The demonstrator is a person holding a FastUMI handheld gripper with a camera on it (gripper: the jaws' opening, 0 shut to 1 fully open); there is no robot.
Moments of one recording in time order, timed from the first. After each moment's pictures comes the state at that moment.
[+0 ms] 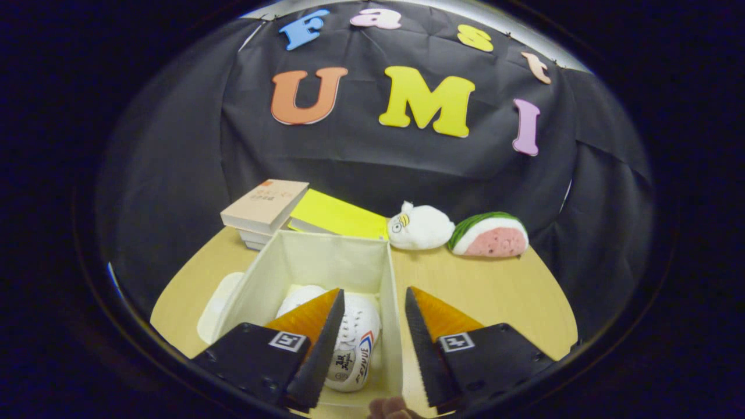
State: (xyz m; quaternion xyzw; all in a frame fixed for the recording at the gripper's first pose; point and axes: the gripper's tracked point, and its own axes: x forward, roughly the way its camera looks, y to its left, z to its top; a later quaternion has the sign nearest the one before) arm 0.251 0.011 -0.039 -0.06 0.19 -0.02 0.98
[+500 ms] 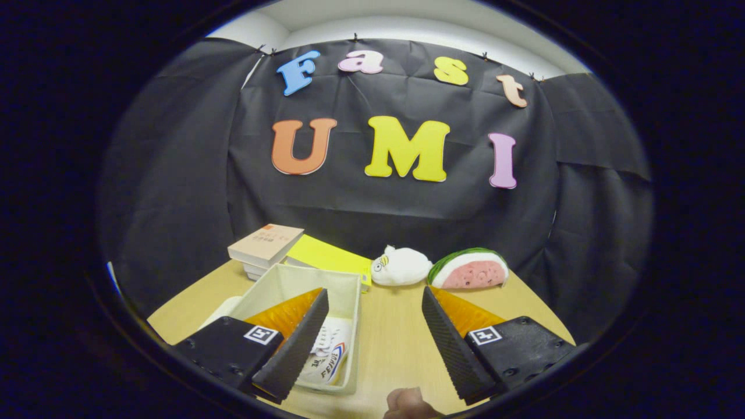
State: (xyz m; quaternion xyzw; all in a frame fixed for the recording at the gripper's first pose) arm 0.190 -0.036 -0.005 -0.03 0.09 0.00 1.00
